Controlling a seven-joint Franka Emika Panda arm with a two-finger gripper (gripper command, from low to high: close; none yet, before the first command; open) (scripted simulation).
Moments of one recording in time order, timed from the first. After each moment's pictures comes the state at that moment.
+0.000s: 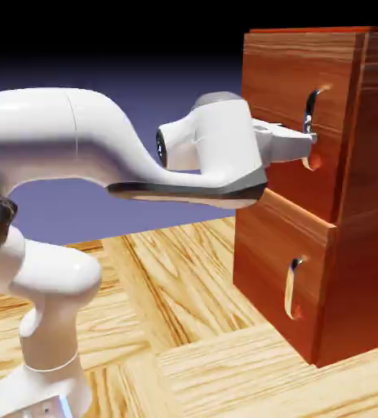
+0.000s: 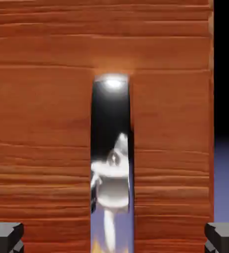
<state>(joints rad) 0.95 -0.79 -0.97 -2.22 -2.71 2.94 2.88</state>
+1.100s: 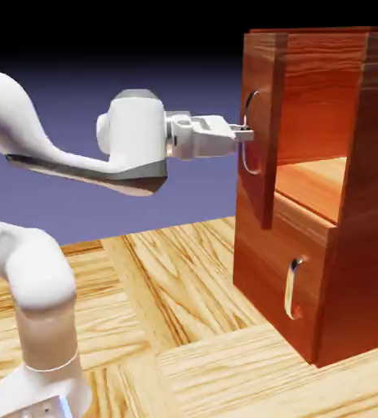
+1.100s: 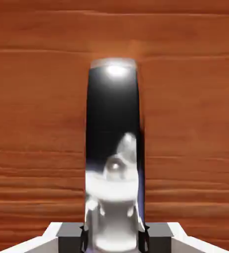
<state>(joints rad) 0.05 -0.96 -0.09 -2.68 -1.99 2.71 2.74</state>
